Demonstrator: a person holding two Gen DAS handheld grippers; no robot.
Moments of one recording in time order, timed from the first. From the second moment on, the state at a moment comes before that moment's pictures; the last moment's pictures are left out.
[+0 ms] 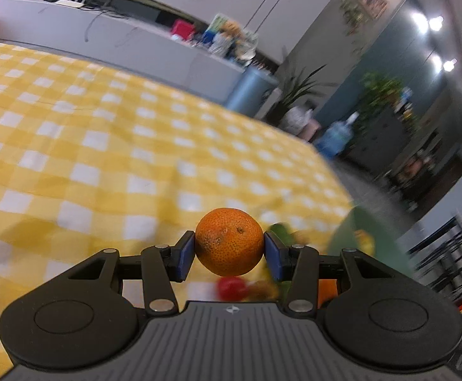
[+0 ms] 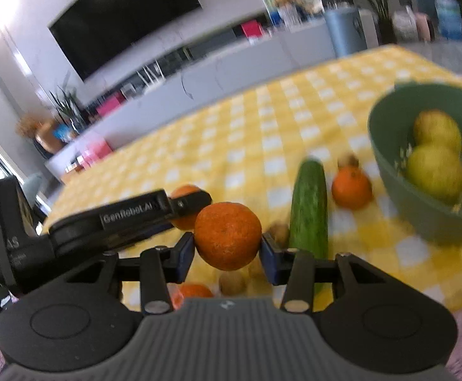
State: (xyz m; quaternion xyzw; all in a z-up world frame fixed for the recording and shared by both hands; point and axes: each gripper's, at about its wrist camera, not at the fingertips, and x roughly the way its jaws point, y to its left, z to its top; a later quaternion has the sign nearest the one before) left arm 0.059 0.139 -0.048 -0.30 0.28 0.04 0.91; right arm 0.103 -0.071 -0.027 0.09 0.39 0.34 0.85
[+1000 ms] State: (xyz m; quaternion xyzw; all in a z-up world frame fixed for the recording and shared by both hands) left arm 0.101 0.015 -0.040 -0.31 0.29 -0.22 0.88; right arm 0.145 -0.248 -0.028 0.33 0.25 0.10 0.90
